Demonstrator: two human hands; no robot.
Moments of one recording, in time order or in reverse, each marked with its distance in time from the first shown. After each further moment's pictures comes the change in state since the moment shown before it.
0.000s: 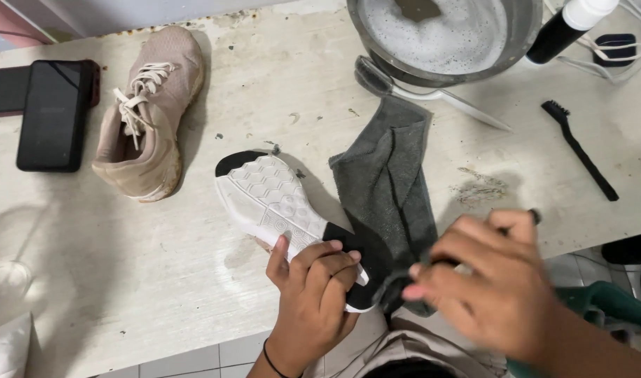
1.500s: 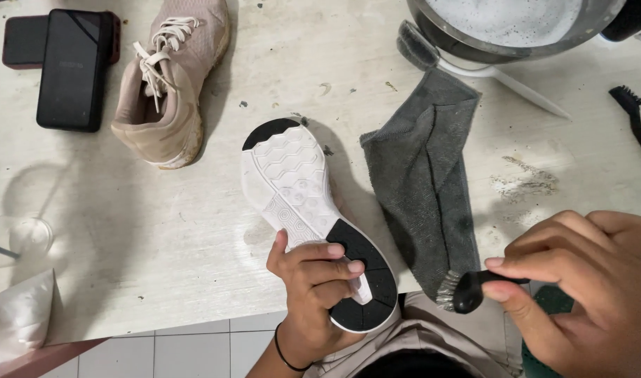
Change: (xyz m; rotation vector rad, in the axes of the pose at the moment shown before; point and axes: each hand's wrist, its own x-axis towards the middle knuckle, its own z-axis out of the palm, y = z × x) left_hand -0.037 -0.009 0.012 -0.188 0.260 -0.193; right_hand -0.002 -0.016 -0.023 0.054 -0.038 0.434
